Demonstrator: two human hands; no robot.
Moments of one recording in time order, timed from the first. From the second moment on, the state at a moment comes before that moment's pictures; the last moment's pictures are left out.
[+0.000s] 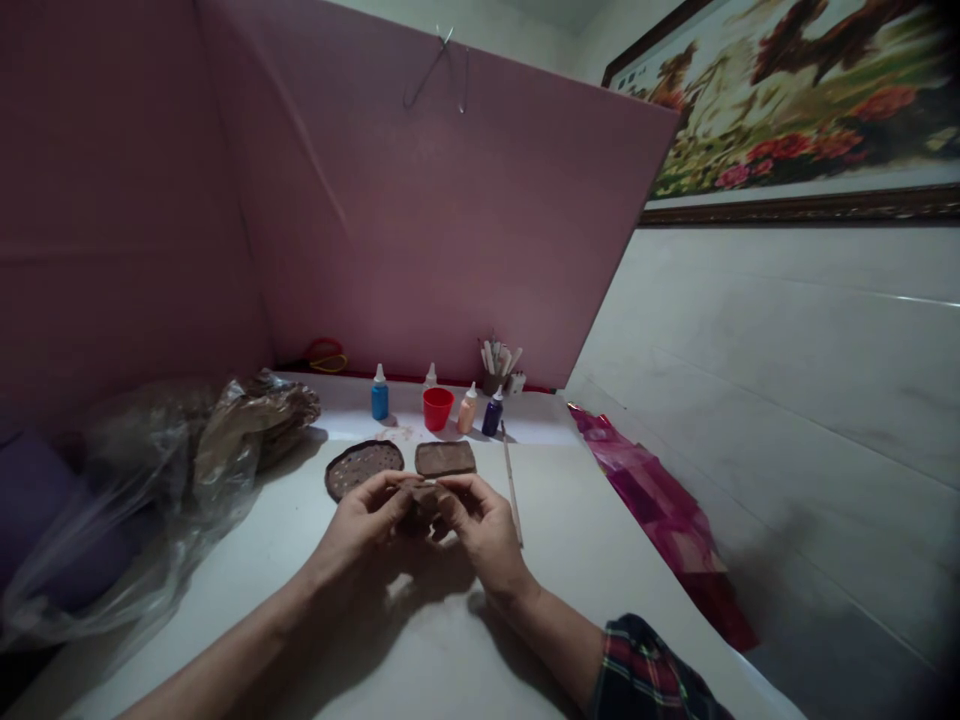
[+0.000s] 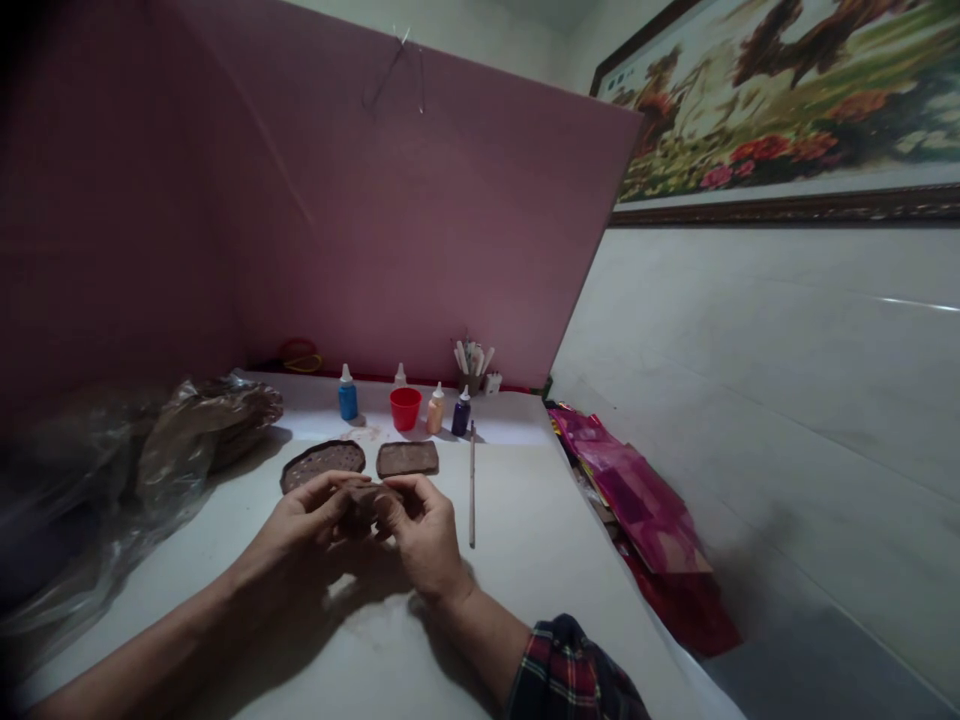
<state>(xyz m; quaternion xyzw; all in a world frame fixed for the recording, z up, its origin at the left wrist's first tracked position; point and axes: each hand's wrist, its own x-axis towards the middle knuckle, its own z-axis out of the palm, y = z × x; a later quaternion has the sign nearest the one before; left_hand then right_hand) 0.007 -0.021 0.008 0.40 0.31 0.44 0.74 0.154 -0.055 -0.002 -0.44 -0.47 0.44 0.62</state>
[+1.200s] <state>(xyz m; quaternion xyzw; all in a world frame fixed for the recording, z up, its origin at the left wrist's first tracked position) 0.007 -0.022 0.013 0.39 0.30 0.44 0.75 0.158 -0.053 -0.005 -0.44 -0.50 0.45 0.60</state>
